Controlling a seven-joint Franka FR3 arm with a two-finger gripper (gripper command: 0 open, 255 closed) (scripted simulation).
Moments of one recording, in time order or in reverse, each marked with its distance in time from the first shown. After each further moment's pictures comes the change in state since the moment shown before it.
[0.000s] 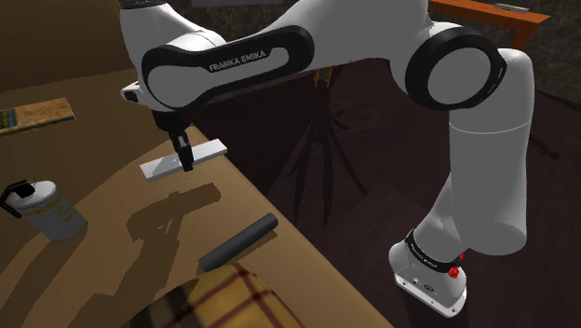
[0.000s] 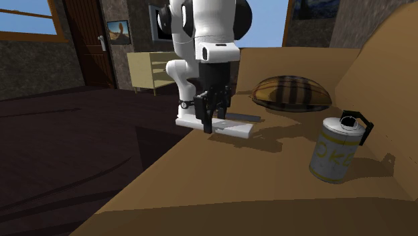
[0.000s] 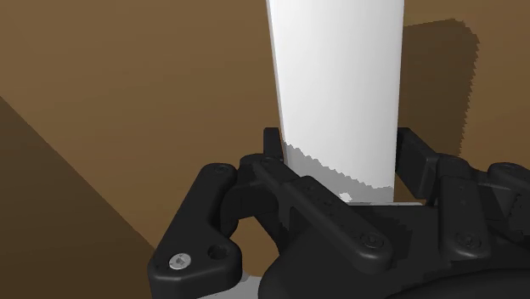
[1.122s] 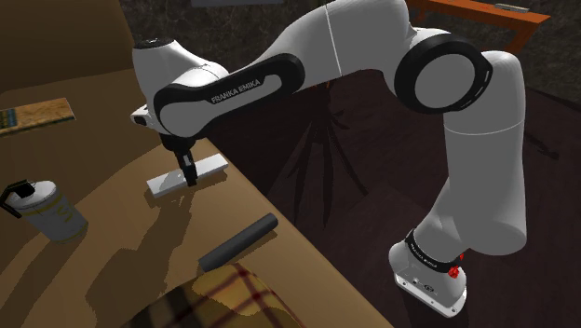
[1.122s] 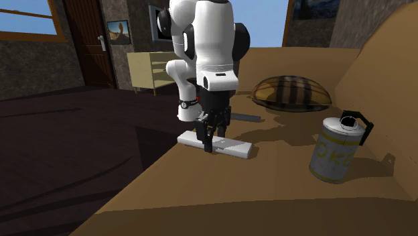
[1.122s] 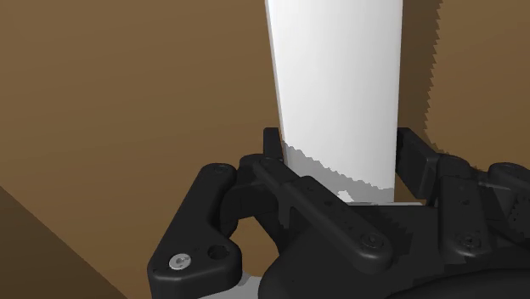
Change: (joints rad) arm 0.002 0.044 -0.008 -0.079 -0.016 0.123 0.010
